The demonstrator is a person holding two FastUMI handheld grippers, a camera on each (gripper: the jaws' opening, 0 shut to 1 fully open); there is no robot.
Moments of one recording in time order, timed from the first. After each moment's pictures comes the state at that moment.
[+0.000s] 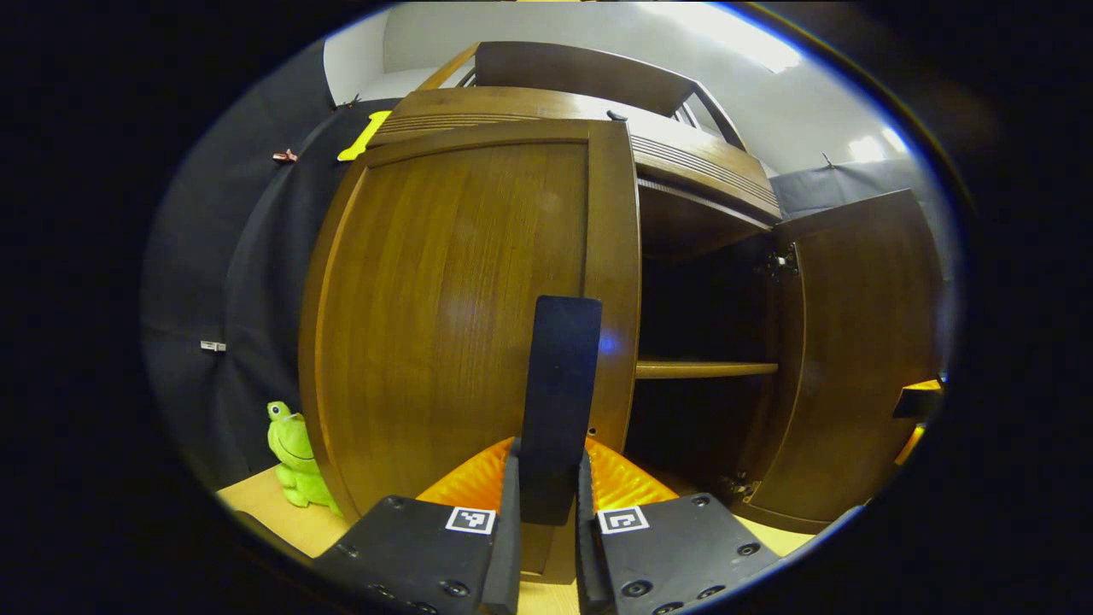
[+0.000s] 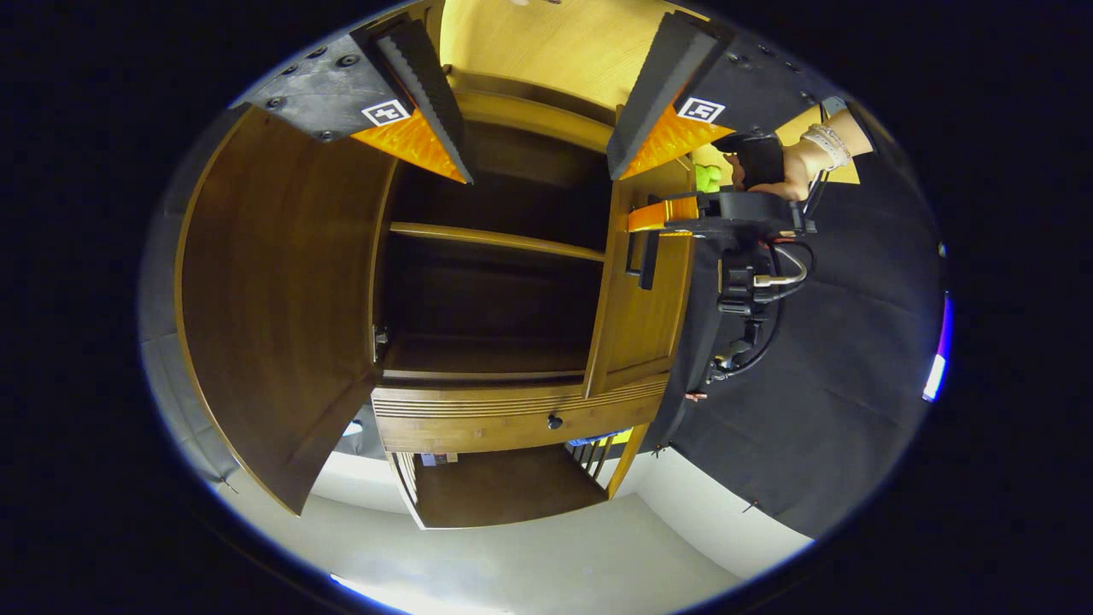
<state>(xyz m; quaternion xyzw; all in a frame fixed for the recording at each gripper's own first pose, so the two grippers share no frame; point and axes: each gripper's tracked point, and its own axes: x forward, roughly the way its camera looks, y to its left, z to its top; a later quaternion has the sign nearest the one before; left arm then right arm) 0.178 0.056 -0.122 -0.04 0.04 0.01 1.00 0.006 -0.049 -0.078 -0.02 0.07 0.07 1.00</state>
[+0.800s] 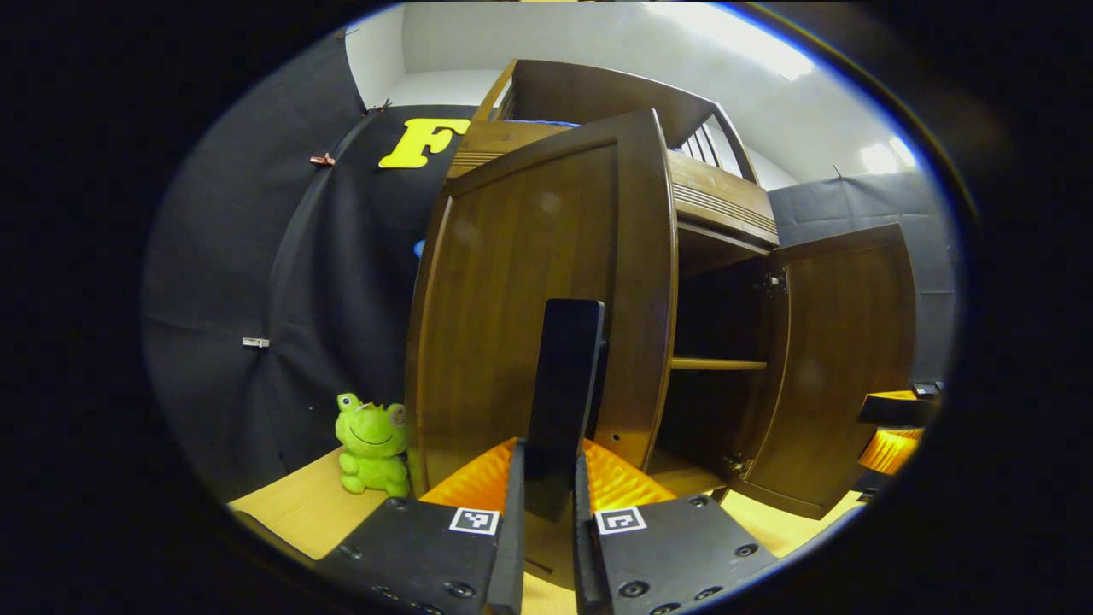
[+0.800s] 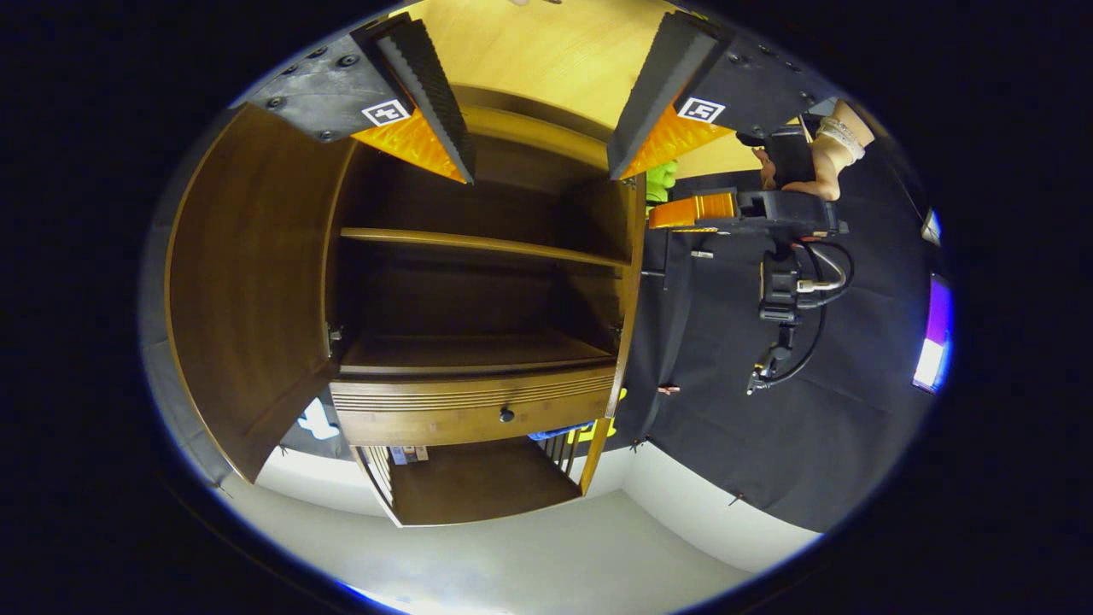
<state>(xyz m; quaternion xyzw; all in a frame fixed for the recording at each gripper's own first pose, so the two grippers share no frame) 0.072 0.109 -0.106 -0.05 0.05 0.05 1.00 -0.016 0.024 -0.070 0.01 0.08 0.11 0.99</state>
